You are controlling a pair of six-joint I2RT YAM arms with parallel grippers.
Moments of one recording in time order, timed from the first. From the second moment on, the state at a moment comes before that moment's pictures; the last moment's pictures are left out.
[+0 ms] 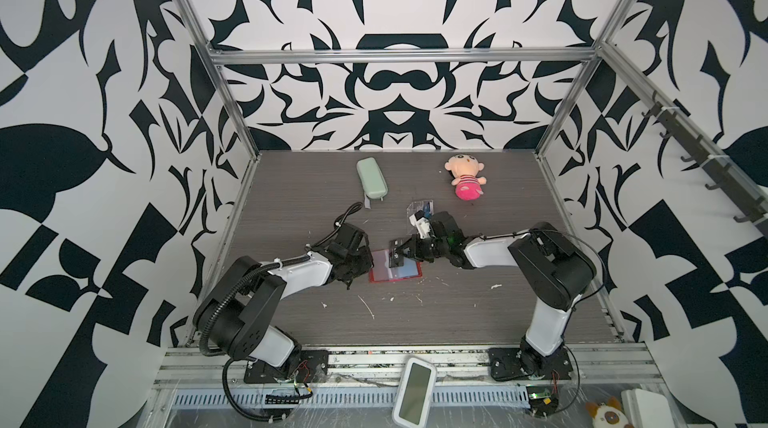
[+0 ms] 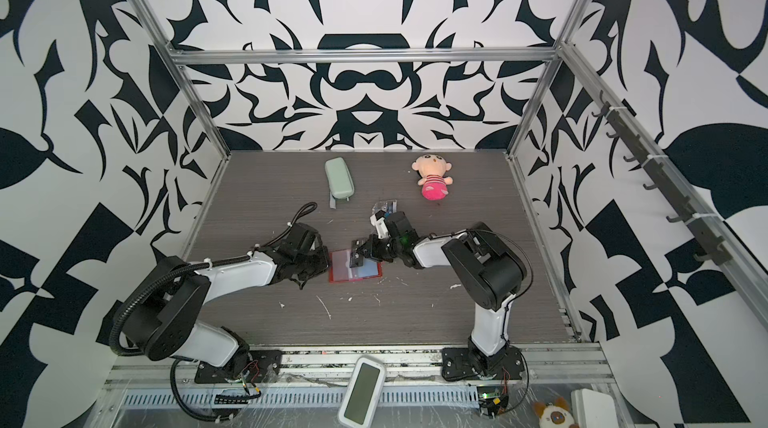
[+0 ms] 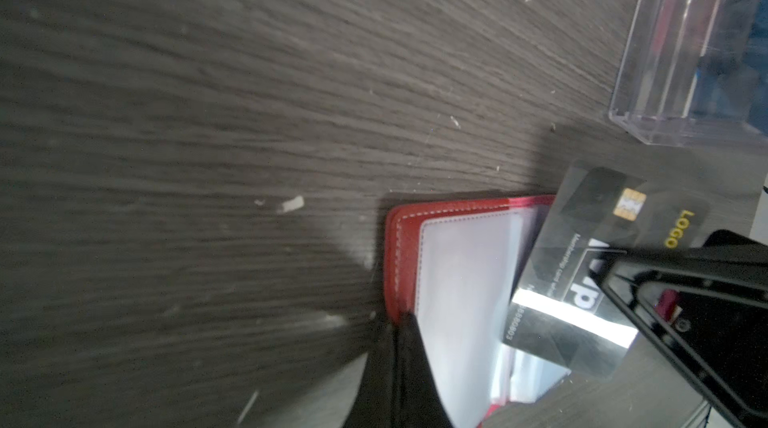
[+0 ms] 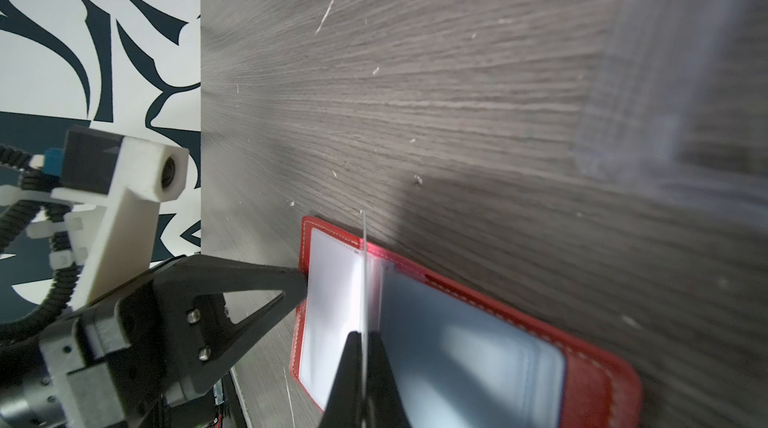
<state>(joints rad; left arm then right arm) -0.60 1.51 0.61 -0.10 0.16 -0.89 0.62 1.83 0.80 0.32 -0.57 0.81</state>
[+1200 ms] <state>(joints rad) -0.60 1.51 0.61 -0.09 0.15 -0.89 0.61 1.88 0.85 0.22 -0.67 0.81</state>
